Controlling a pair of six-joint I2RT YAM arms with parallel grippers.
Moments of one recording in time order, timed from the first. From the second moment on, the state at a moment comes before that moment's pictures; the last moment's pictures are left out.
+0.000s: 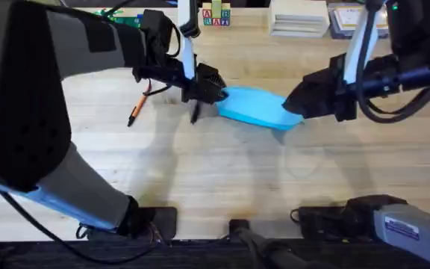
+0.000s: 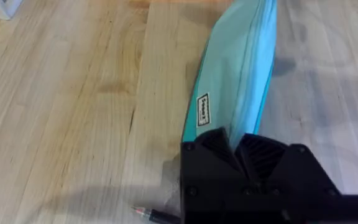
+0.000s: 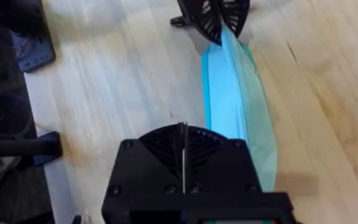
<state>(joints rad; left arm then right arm) -0.18 1.81 1.05 -0.50 1.02 1.10 0.09 1.23 1.03 -1.05 -0.74 -0.85</state>
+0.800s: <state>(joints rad) -0.18 1.81 1.05 -0.50 1.02 1.10 0.23 1.23 1.03 -0.93 -0.71 -0.78</state>
